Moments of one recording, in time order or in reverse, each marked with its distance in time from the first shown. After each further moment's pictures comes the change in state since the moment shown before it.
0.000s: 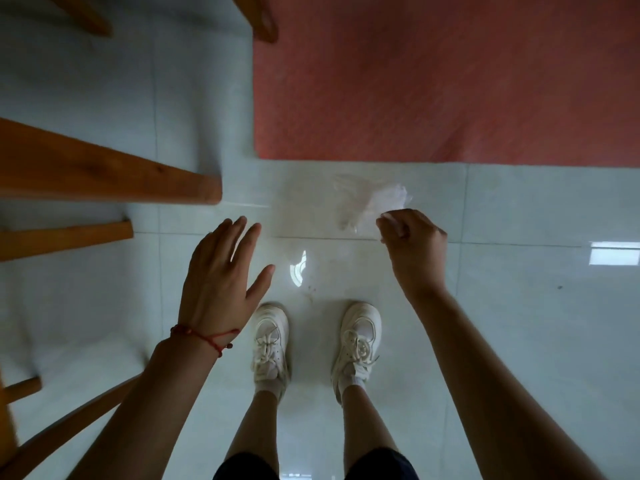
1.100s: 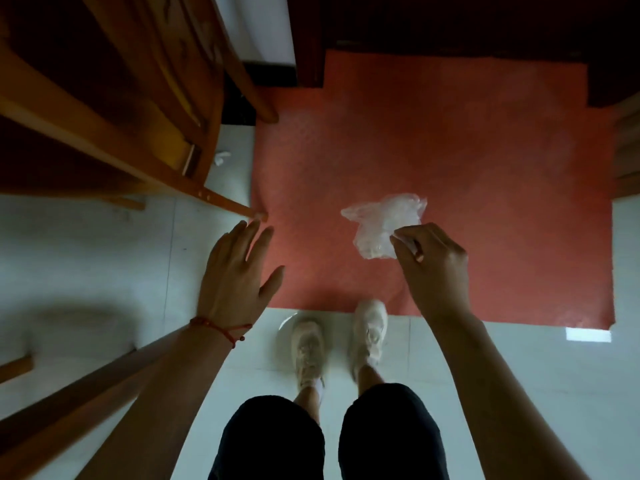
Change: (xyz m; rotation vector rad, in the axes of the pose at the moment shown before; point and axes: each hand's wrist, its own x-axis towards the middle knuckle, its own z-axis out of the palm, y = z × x) left_hand 0.275 0.091 -0.242 0.030 0.170 0.044; right_hand 0.311 -0.170 -0.184 -0.183 0.066 -0.341
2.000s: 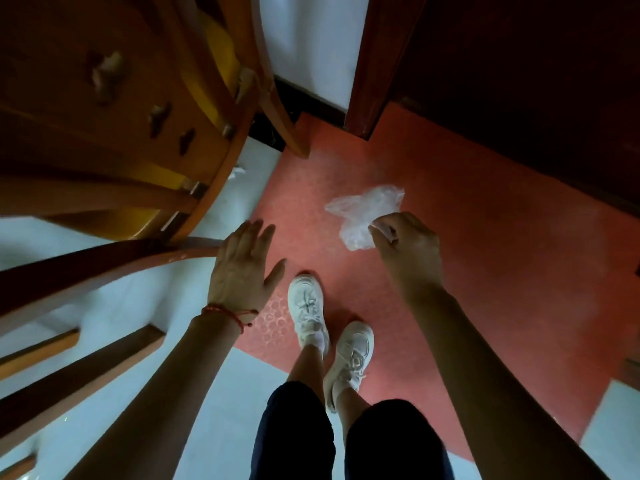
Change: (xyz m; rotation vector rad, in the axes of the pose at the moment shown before) left_hand 0.211 -0.020 0.023 -0.173 -0.015 -0.387; right_hand 0.283 0.040 0.103 0.060 -0.360 -0.257
